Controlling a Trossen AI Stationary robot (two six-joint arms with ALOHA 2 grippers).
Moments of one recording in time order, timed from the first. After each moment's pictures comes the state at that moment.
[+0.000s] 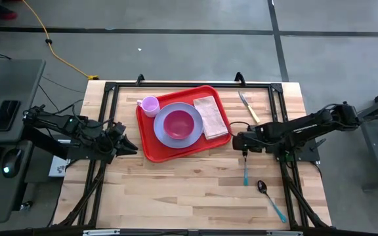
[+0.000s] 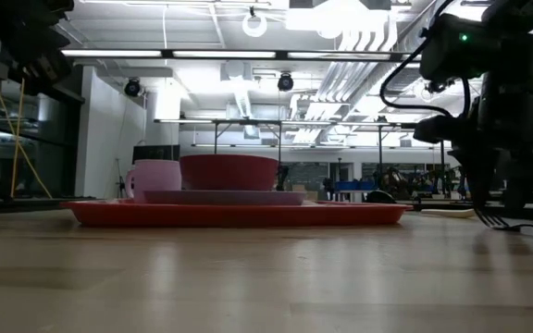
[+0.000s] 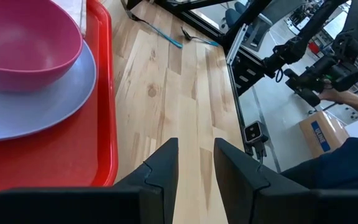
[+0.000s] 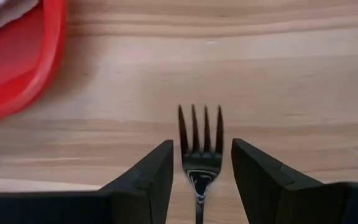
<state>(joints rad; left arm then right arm) -0.31 0.33 0.46 -0.50 -0.05 -0.63 0.06 1.22 0.54 -0.69 0.05 1.70</state>
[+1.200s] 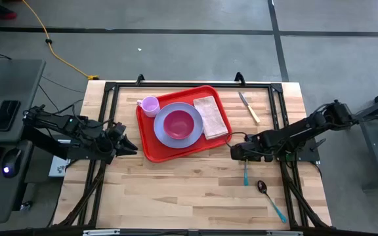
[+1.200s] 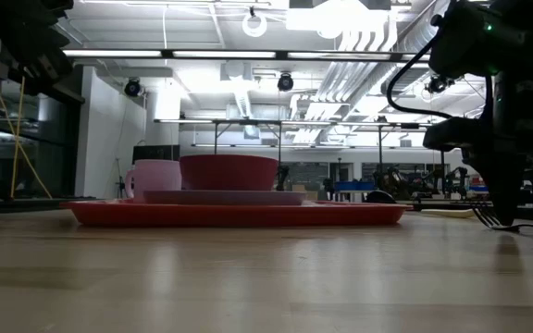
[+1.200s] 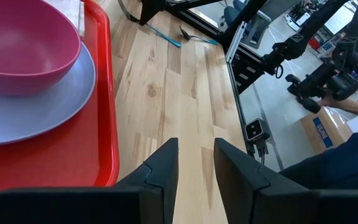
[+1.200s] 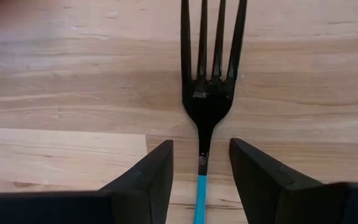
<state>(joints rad) -0.31 0.33 0.46 -0.50 -0.04 -0.61 0.22 1.38 0.55 -0.59 -0.03 1.84</state>
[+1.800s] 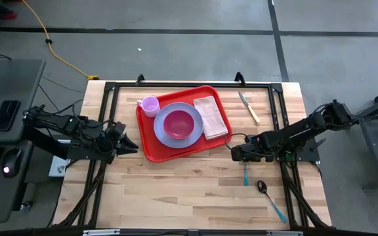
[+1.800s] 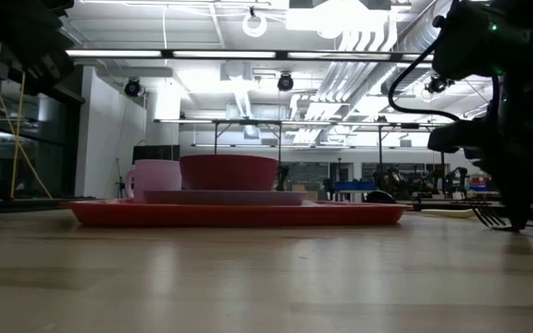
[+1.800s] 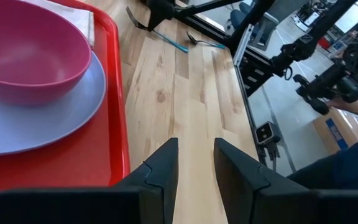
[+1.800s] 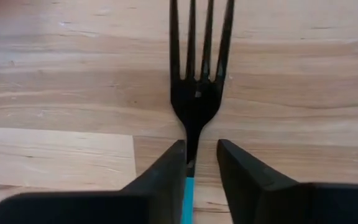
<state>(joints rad) -0.31 0.33 0.46 -0.50 -0.08 -0.57 0.22 1.41 0.55 -0.62 0.01 1.81</state>
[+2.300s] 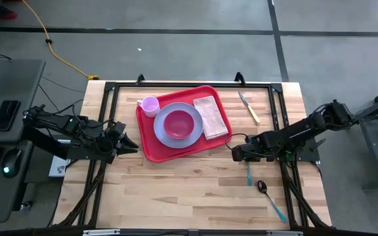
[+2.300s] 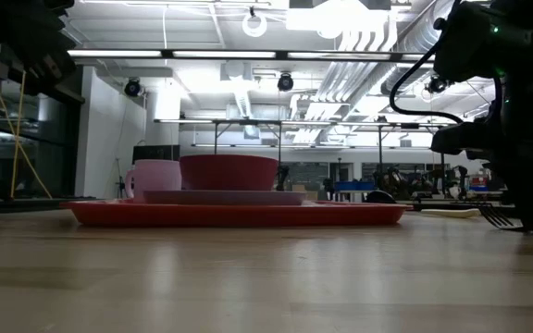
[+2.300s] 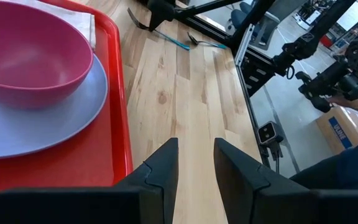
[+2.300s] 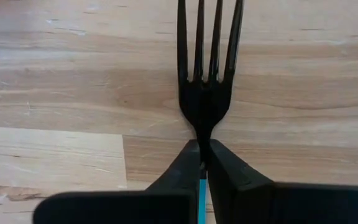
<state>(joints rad) -0.31 0.33 0.46 -0.50 -0.09 -0.55 0.22 1.41 0.55 -0.63 0.00 1.80</state>
